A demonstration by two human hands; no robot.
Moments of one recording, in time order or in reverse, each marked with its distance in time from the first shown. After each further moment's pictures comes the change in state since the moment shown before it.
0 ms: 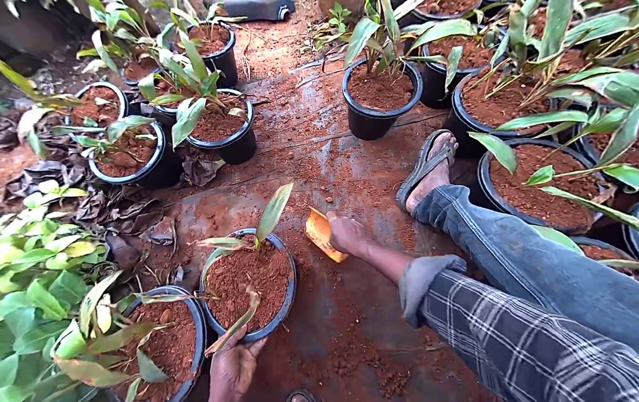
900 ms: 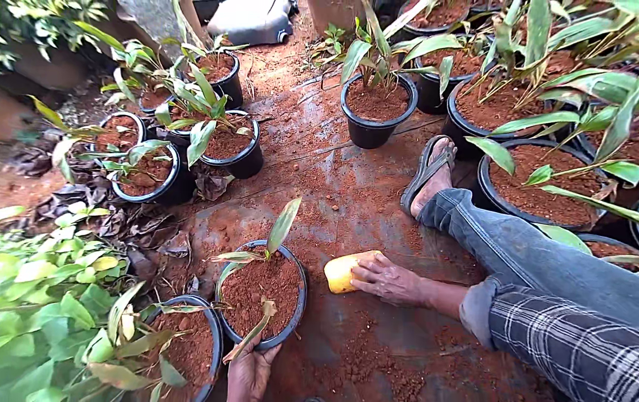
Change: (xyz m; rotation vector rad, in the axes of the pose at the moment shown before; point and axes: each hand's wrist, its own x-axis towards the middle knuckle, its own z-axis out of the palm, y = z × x) left_hand 0.004 -0.004 -0.006 -0.032 -0.015 -0.030; right_hand -0.039 0.136 0.086 -0.427 -0.002 -0.875
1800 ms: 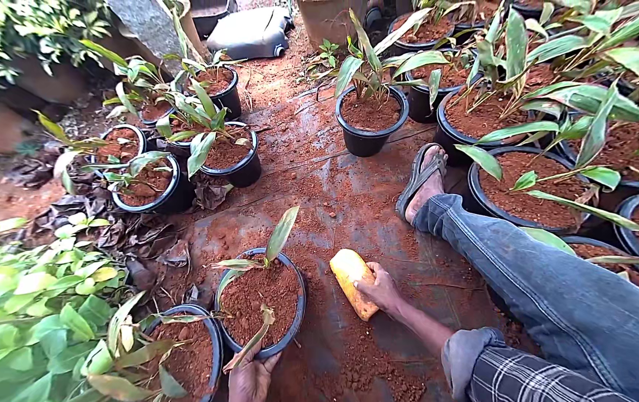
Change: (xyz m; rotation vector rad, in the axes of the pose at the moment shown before) left_hand -0.001 -0.002 0.000 0.022 0.003 0.028; right_hand 0.037 -0.047 0.004 1.159 0.543 1.042
